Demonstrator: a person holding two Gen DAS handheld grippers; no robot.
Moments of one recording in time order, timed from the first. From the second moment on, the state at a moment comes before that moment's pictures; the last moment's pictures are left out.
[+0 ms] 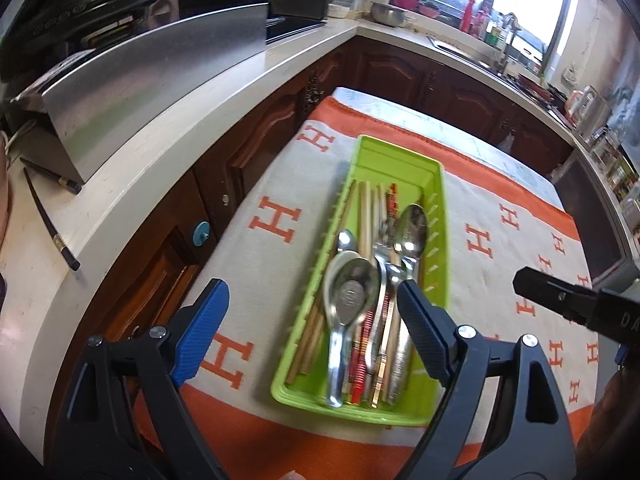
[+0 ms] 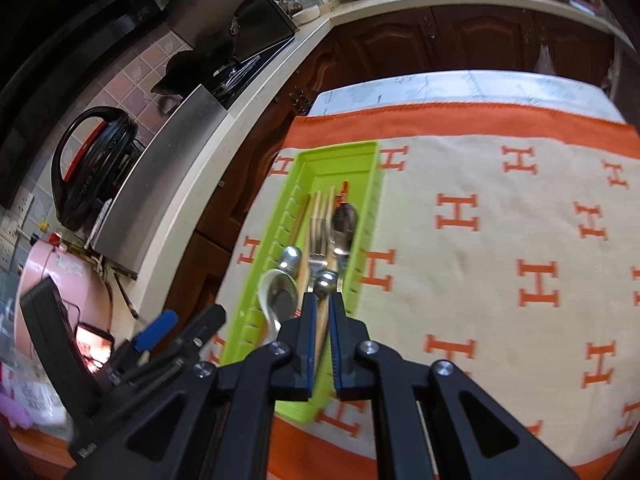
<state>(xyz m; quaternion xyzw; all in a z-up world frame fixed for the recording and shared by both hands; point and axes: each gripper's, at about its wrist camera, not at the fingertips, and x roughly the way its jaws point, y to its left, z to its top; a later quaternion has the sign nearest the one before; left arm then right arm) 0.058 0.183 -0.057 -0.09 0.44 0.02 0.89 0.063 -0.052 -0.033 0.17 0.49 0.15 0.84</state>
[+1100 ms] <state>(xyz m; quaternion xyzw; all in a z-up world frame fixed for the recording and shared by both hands) -0.015 0.023 0.069 0.03 0.38 -0.11 0.92 -0.060 -0.143 0.053 0.12 0.36 0.06 0.92</state>
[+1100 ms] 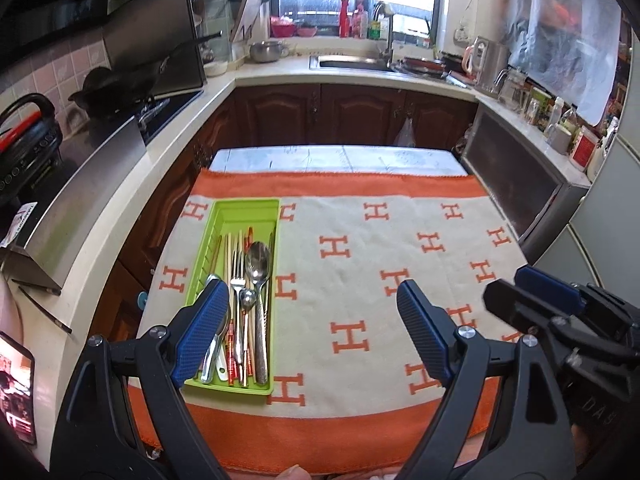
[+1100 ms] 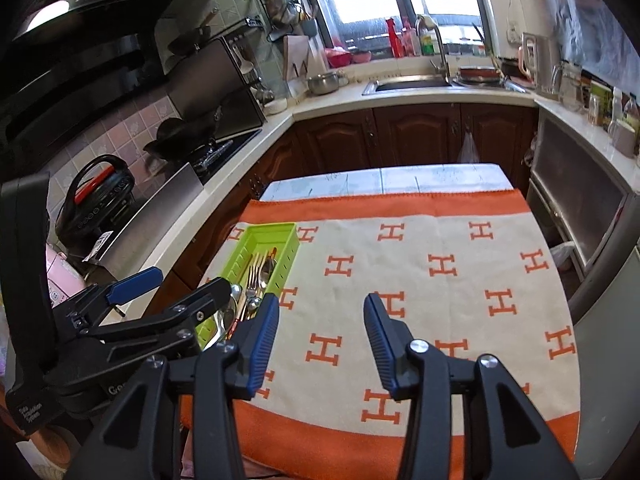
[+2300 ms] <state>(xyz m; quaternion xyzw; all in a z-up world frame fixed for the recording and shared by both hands) -0.039 0.019 0.061 0.02 0.37 -0.08 0.93 -0.071 -0.159 0.037 0.16 0.38 0.08 0.91</state>
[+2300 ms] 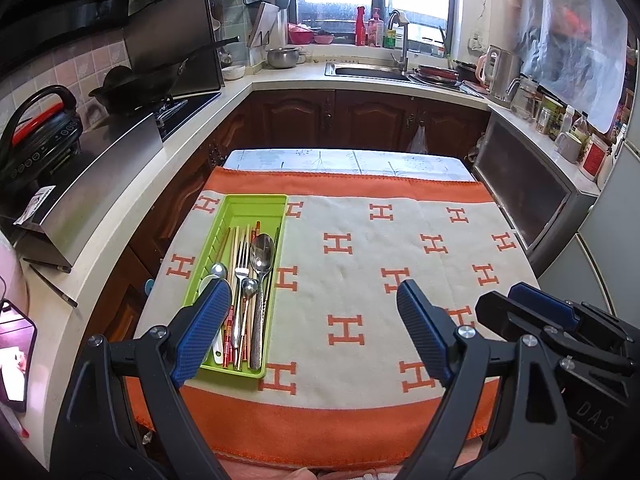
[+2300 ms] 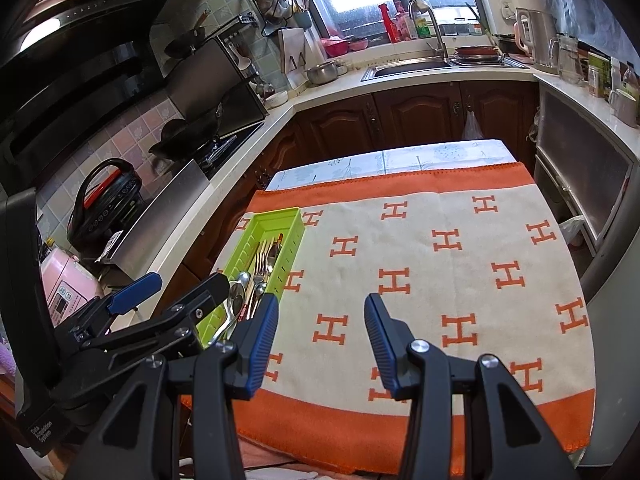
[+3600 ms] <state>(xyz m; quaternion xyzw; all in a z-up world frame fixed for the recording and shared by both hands) -0.042 0.023 0.049 0.04 0.37 -0.07 0.93 -0.068 -0.159 0.028 0.16 0.39 0.08 0.90</state>
